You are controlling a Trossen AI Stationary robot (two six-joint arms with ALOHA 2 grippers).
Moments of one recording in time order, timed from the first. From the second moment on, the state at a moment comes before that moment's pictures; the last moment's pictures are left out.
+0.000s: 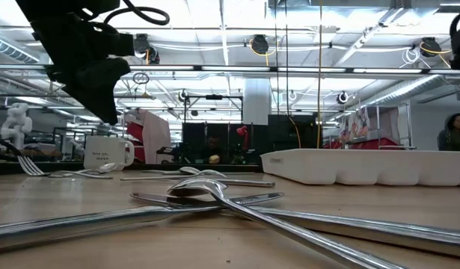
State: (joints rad) left arm -0.38 1.46 0.89 -0.97 -0.66 -1.16; right arm 0.71 1.31 0.80 -0.86 -0.13 2.24
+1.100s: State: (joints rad) left arm -0.34 1.46 0.89 -0.90 -0.66 -1.00; right arm 0.69 1.64 0.80 -0.65 -0.23 2.21
